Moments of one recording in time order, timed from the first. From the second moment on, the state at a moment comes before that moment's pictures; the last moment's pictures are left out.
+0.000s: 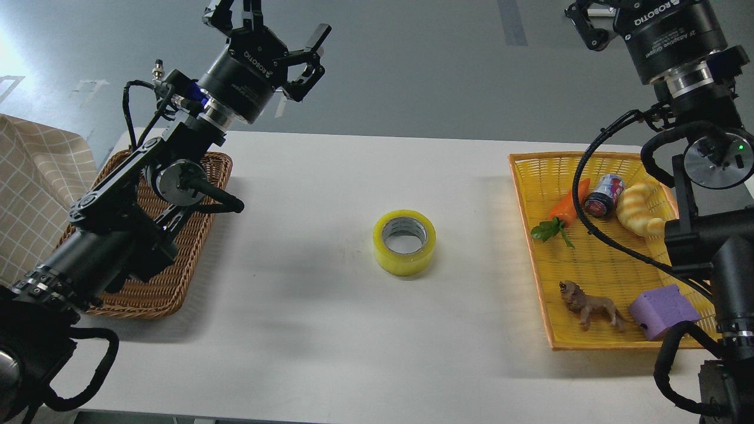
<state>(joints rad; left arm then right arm) -0.75 0.29 -0.96 -1.00 0.39 -0.49 -0.39 0.72 -0.05 1.63 1.07 -0.46 0.45 -0.08</state>
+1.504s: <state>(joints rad) -0.89 0.32 -0.72 -1.02 1.67 -0.09 -0.40 0.54 0.00 1.66 1.07 -0.41 0.47 -0.08</state>
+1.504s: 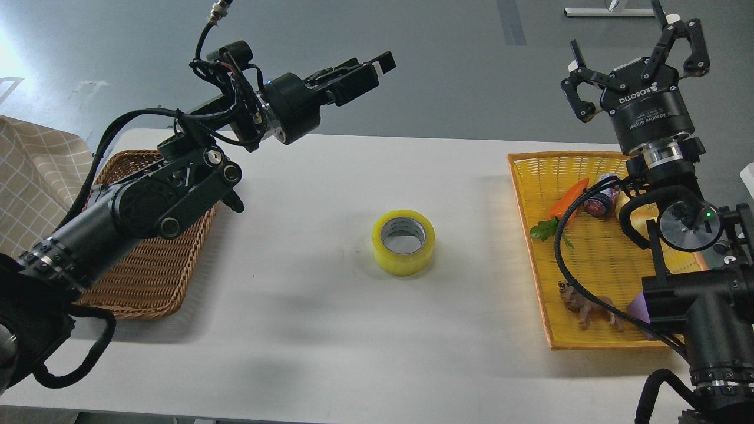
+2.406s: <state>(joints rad) -1.04 0.41 -0.37 -1.01 1.77 -0.10 -0.32 0.53 0.00 1.65 1.07 -0.41 0.47 -0.08</state>
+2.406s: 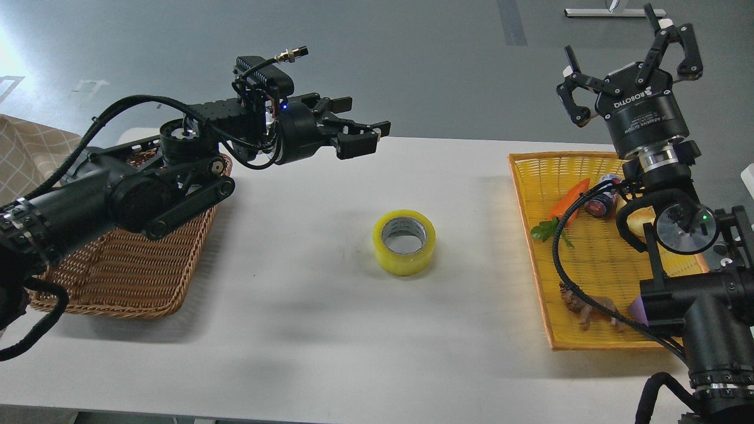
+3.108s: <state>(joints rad) -1.00 0.34 -0.31 -1.01 1.76 -0.21 -0.19 0.52 0.00 1.65 1.06 -0.41 0.49 -0.08</state>
